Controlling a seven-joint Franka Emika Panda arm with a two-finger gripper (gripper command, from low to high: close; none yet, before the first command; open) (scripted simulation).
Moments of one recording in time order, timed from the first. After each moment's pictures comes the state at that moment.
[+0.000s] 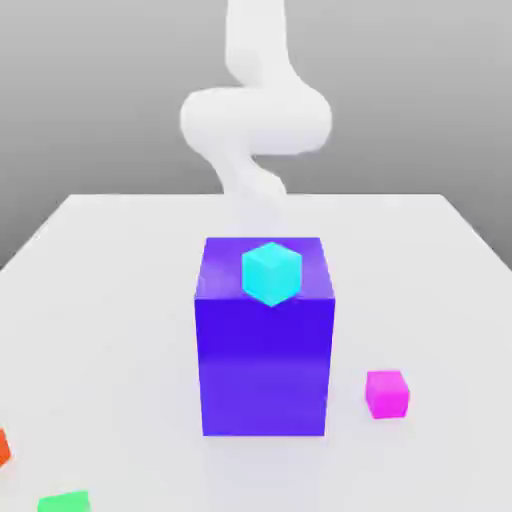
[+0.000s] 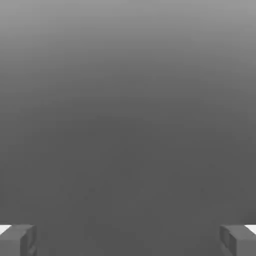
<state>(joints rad) 0.07 -0.72 -0.02 -2.35 0.00 2.35 0.69</state>
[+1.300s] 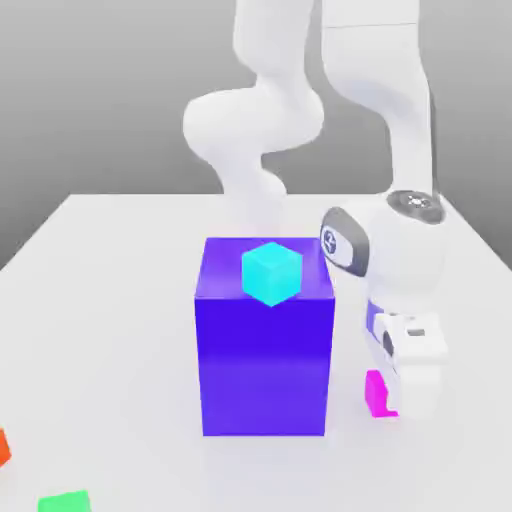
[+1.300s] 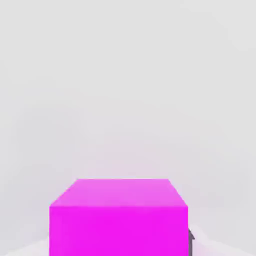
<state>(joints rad) 0.53 0.27 0.00 -2.77 0.00 3.04 -0.34</state>
